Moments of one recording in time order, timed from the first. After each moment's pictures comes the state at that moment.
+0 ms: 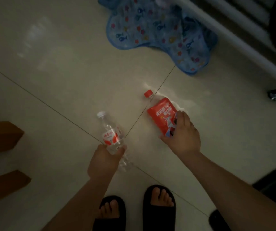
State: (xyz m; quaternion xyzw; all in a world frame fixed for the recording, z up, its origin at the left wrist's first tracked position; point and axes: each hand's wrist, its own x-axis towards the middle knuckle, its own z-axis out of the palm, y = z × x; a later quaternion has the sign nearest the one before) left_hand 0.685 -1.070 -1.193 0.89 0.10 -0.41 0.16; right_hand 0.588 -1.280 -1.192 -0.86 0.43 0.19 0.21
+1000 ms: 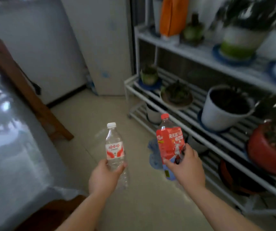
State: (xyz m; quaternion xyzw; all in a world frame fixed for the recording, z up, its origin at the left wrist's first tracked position) left_hand 0.840 -1.033 -0.556 0.92 0.07 -0.15 0.35; right_hand 0.748 -1.254 -0.575 -0.86 0.38 -0.12 0.33
